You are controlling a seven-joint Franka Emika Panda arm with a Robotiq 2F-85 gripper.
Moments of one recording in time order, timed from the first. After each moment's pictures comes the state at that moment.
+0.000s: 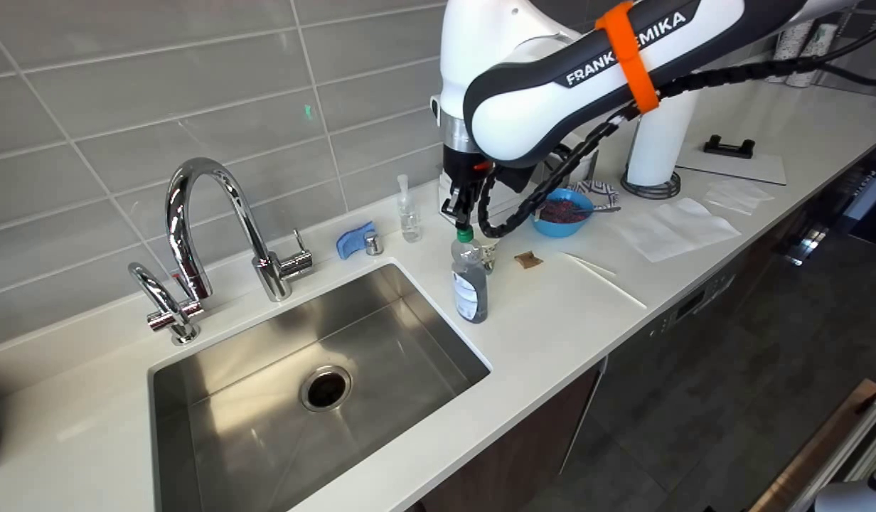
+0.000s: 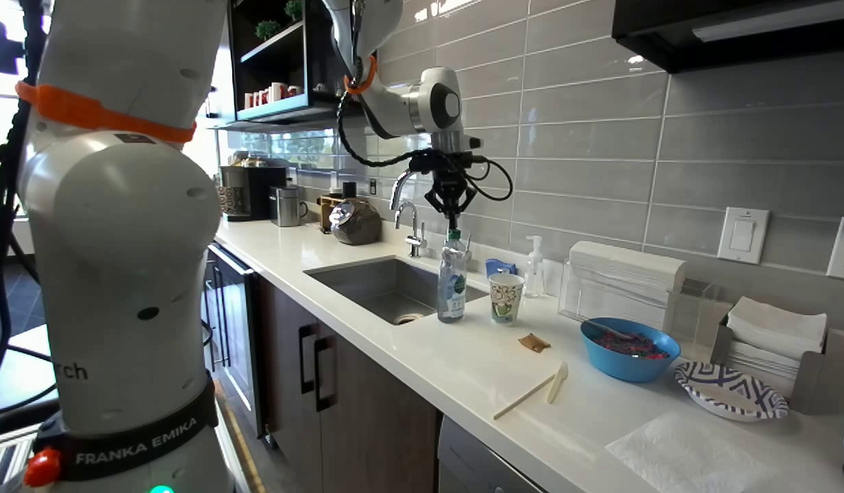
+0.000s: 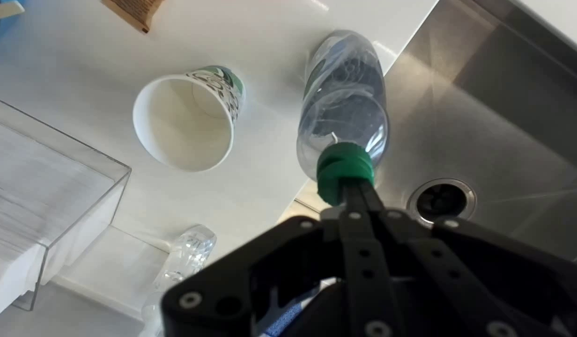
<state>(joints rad) 0.19 0.23 0.19 -1.90 -0.19 2.30 -0.10</state>
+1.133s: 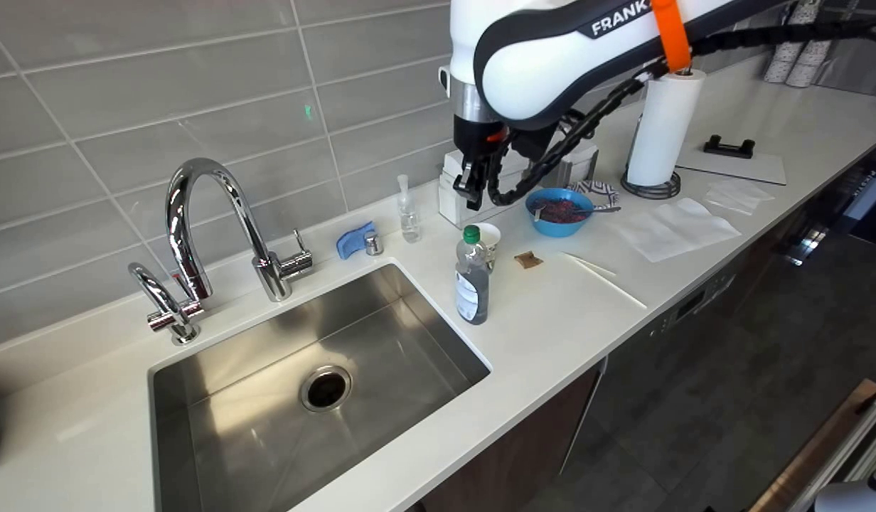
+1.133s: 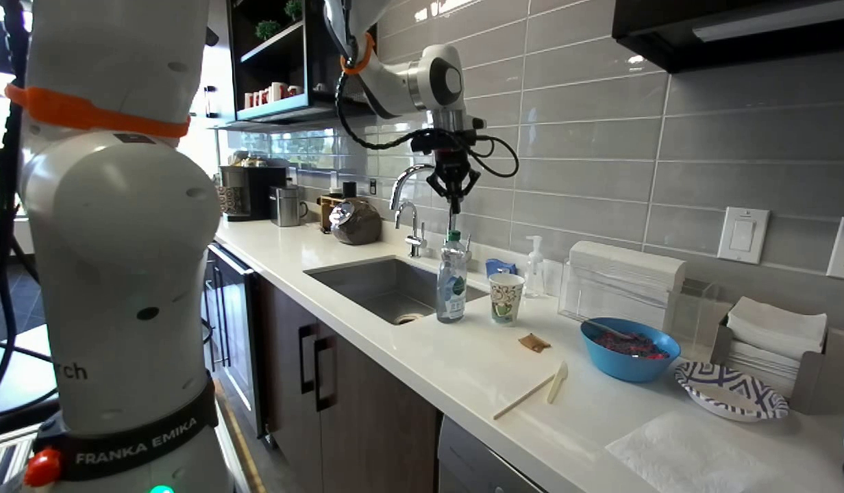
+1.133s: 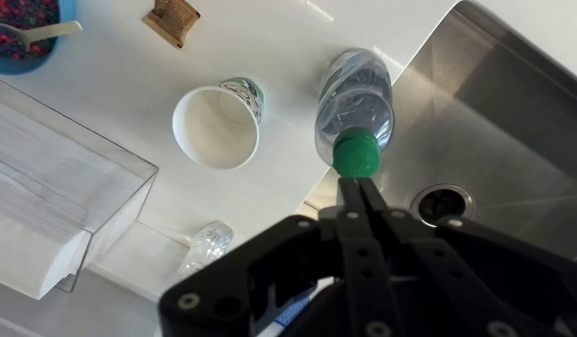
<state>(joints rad) 0.19 0.15 0.17 -1.89 -0.18 2.20 -0.14</state>
